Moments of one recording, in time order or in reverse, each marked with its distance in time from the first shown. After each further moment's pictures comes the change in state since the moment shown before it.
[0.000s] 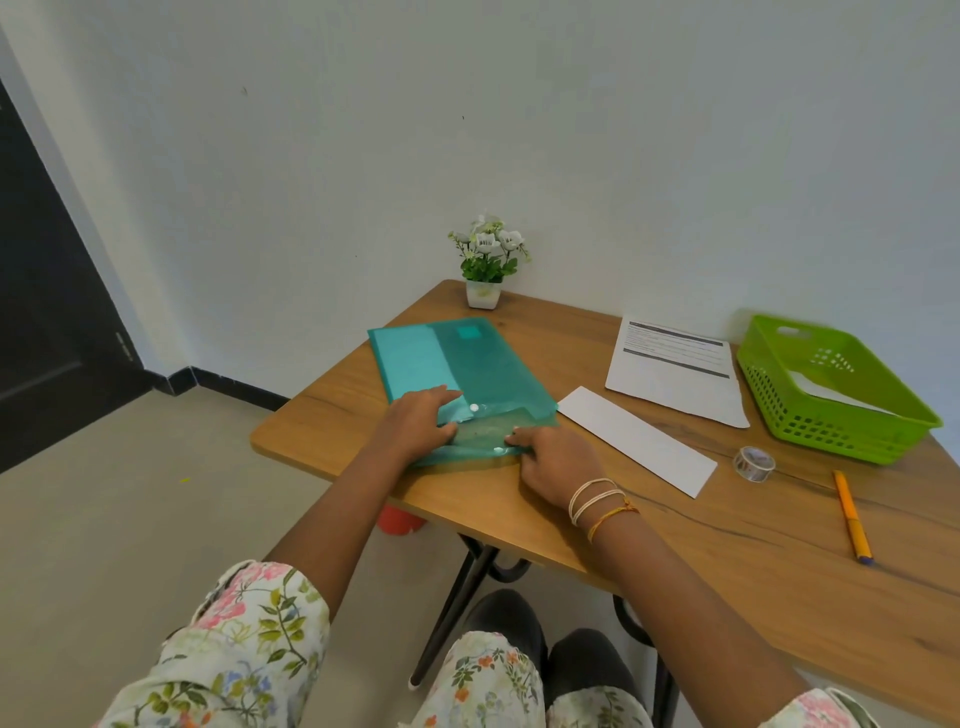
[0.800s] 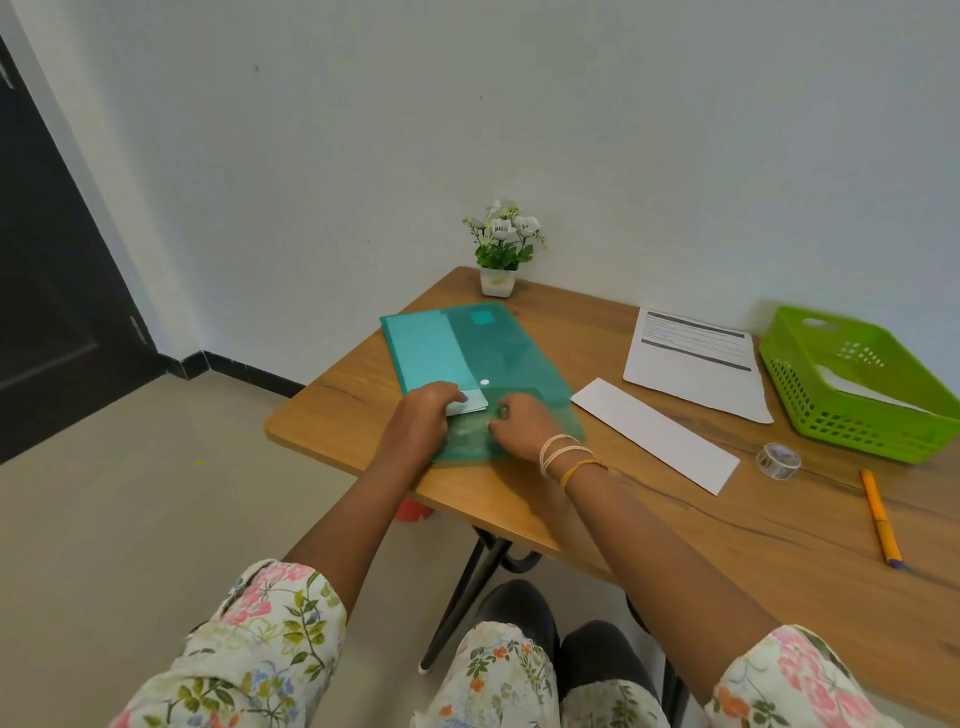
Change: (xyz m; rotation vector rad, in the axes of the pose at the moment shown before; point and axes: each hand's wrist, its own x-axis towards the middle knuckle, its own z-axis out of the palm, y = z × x) left_hand -0.012 -0.011 0.012 -0.118 0.243 0.058; right_hand 0.048 -0.052 0.006 0.299 -0.170 0.228
